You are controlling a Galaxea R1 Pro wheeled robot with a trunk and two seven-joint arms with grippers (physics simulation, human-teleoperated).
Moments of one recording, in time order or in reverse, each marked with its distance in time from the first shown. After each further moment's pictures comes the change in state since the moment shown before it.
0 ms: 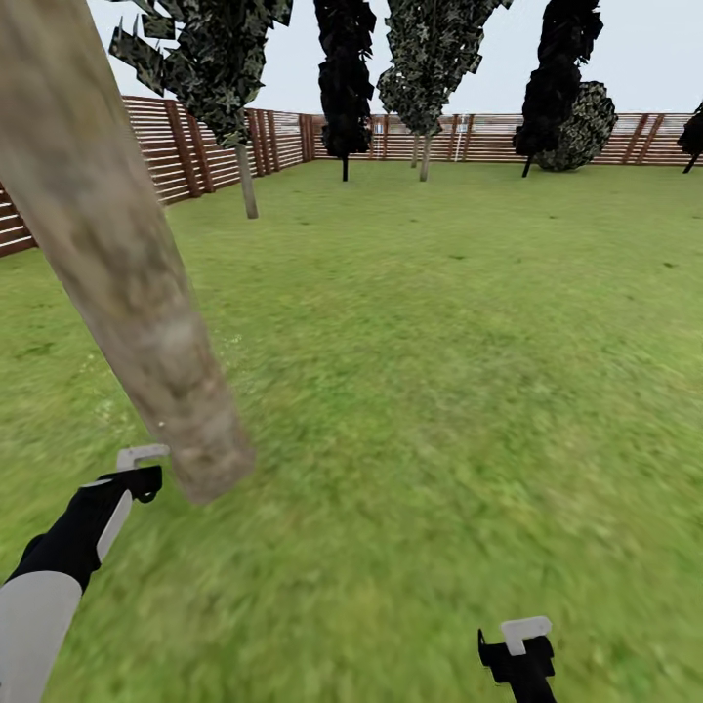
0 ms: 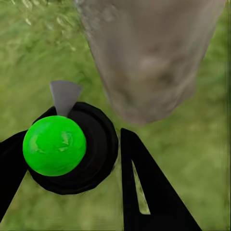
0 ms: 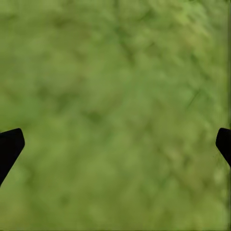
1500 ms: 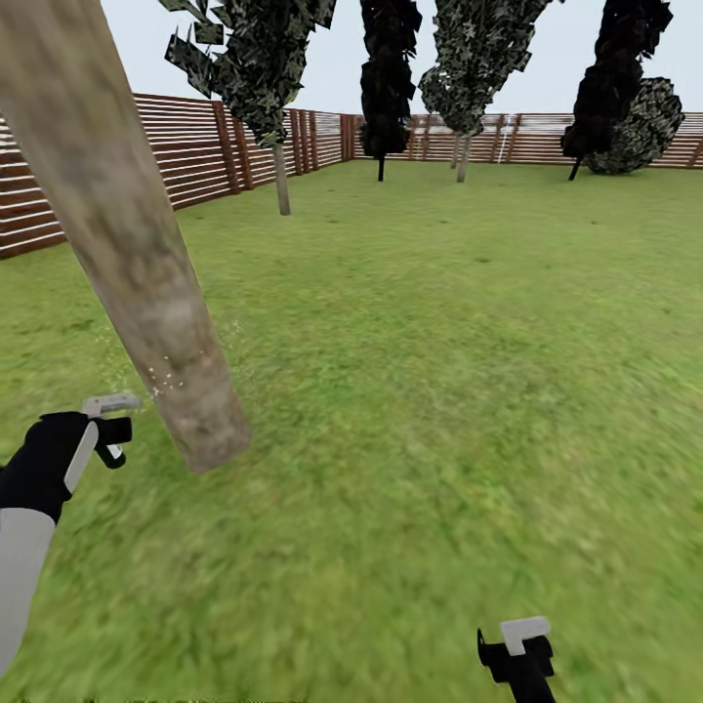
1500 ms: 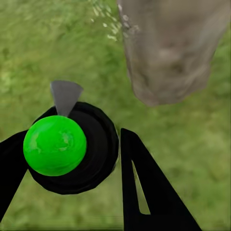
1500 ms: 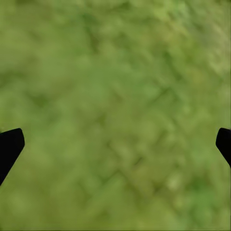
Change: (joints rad) left arm -0.187 0.094 -0.006 -0.088 -0.001 0.338 0.005; right arm 0.000 0.002 0.000 0.000 0.000 0.000 0.000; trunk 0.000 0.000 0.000
